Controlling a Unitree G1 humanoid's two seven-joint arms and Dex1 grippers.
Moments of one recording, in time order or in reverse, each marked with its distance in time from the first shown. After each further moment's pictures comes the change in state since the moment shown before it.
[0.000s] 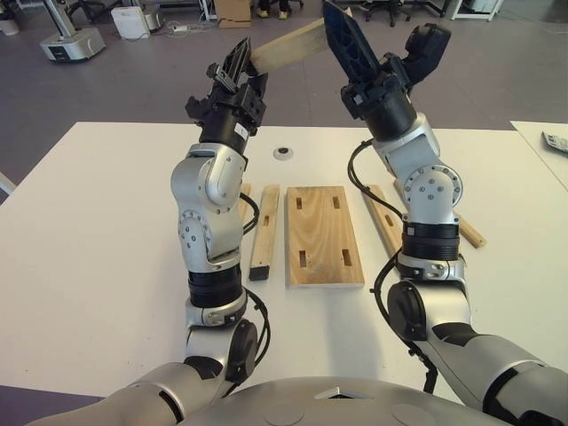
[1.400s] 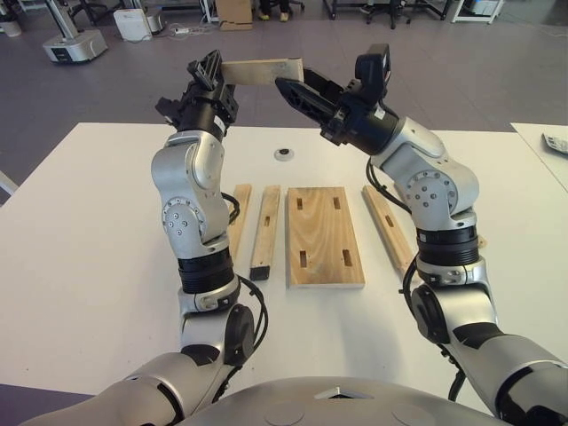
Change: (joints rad) left arm -0.076 0.027 0.119 0.073 0.208 0.010 0.115; right arm 0.014 -0.159 0.185 -0.075 -0.341 0.017 -0.079
